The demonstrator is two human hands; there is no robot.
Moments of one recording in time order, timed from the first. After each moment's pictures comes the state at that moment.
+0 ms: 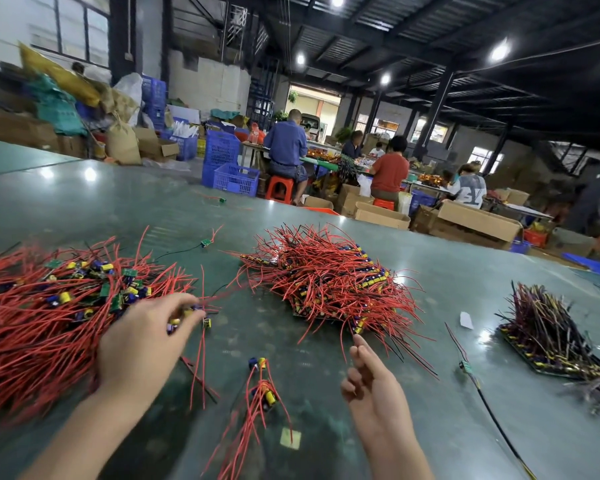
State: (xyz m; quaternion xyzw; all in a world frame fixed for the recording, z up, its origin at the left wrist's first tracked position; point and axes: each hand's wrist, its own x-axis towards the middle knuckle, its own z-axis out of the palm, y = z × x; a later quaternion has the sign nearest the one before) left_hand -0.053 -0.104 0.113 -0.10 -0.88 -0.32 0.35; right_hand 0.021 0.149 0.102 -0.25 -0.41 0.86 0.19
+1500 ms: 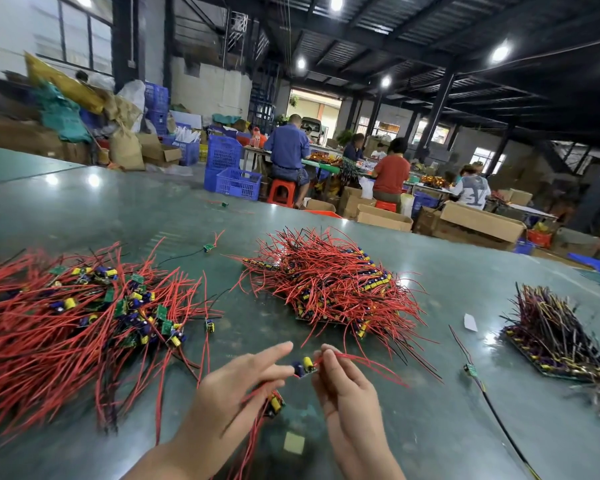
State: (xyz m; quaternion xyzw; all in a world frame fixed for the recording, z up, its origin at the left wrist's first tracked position) left_hand -0.005 -0.044 0.088 -0.39 -0.69 -0.54 0.26; right_hand 0.026 0.109 0.102 -0.15 -0.44 0.86 0.19
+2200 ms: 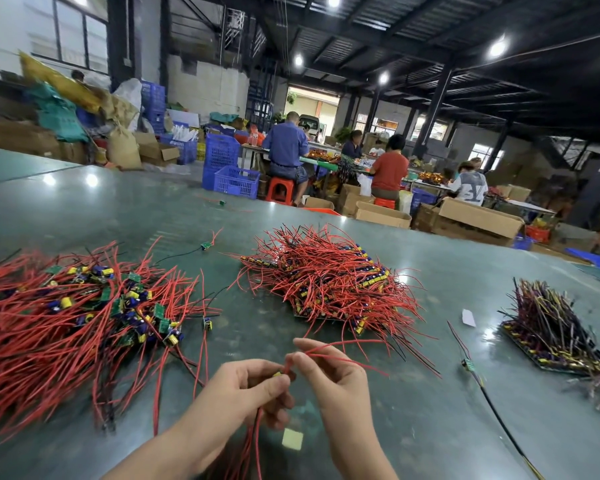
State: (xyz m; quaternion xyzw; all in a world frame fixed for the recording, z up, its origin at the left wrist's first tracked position) left_hand -0.005 -0.036 0.096 -0.18 -0.55 -0.78 -0.23; right_hand 0.036 0.100 0.114 -0.03 -0.67 0.71 0.20
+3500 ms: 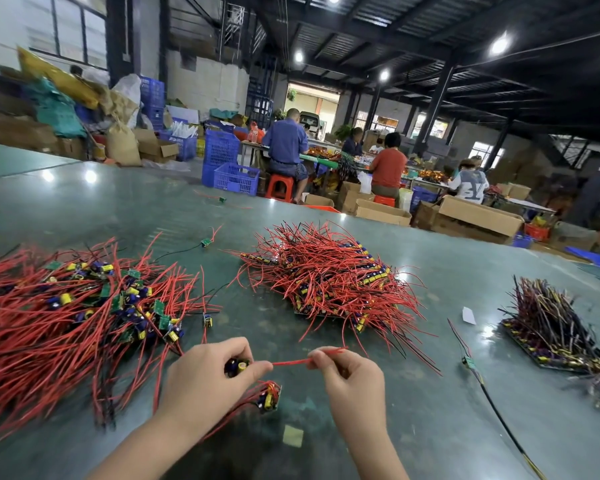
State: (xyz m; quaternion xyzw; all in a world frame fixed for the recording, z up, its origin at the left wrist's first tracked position) left_hand -0.014 -0.056 0.102 -0.18 -0.88 -0.41 0.14; right_hand 0.031 0.118 0.106 -0.13 -0.82 0.50 0.26
